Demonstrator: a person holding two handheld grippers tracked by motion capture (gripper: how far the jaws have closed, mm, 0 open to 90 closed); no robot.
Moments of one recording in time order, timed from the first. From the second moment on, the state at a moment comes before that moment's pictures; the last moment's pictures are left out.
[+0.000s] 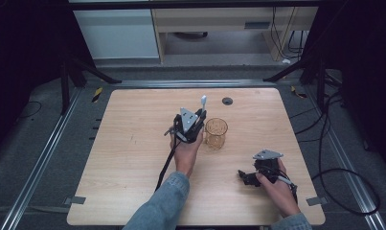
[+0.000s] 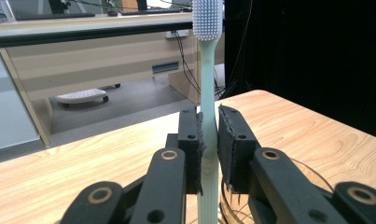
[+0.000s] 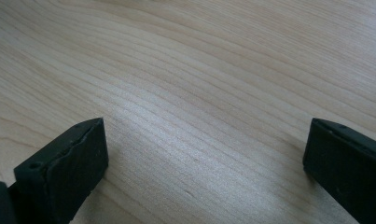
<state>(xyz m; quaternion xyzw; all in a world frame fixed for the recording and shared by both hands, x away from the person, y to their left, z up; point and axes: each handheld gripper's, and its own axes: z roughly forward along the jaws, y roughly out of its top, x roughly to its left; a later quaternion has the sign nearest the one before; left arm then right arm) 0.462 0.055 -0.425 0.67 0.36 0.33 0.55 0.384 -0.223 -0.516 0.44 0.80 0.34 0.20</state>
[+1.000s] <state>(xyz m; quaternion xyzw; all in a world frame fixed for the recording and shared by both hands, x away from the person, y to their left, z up) 0.458 0.058 -0.443 0.68 0.37 0.32 0.54 0.384 -0.223 -0.516 0.44 0.81 0.34 0.20</state>
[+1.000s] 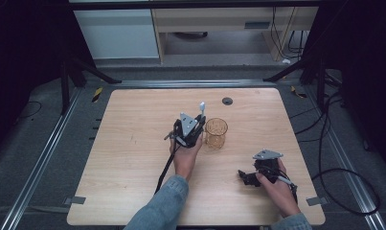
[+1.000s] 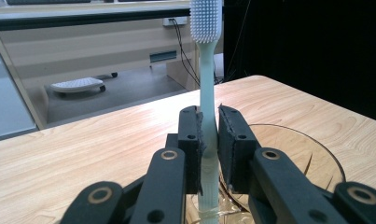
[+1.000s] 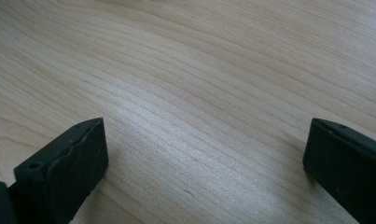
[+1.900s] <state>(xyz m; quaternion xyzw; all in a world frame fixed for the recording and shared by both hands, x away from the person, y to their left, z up) 0.455 0.058 -0.452 0.69 0.37 0.32 0.53 0.384 -0.223 -0.516 0.44 0.81 0.34 0.20</state>
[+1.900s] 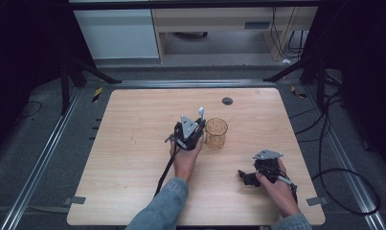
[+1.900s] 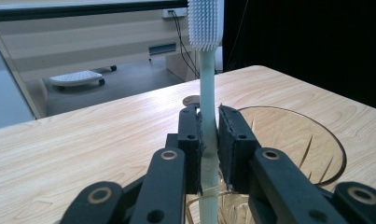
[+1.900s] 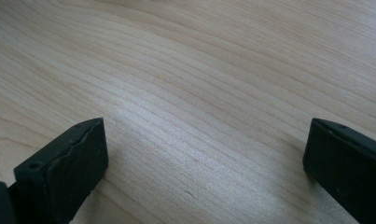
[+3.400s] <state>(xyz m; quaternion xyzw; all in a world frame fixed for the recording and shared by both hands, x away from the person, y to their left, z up) 0.456 0.063 -0.457 0.69 0.38 0.31 0.53 0.384 -0.223 -0.516 0.44 0.80 0.34 0.20</state>
